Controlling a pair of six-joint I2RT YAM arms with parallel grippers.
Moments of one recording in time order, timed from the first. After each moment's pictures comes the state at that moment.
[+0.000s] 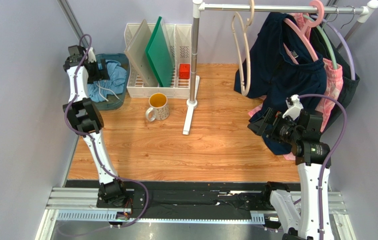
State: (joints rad) left arm 0.35 2.39 2.41 -0.89 0.23 0.06; right arm -0.14 0.75 0.96 -0.85 -0.55 0.35
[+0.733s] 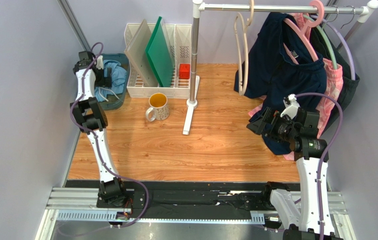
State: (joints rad) left arm 0.31 2.56 2.49 -0.89 0.06 0.21; right arm -0.14 0.80 0.93 -0.83 -0.56 0.34
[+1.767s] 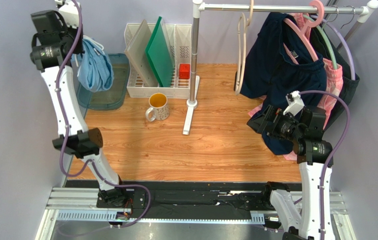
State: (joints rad) left arm 0.27 1.92 2.54 -1.02 0.16 0.34; right arm -0.14 0.77 1.00 -0.83 -0.61 0.33
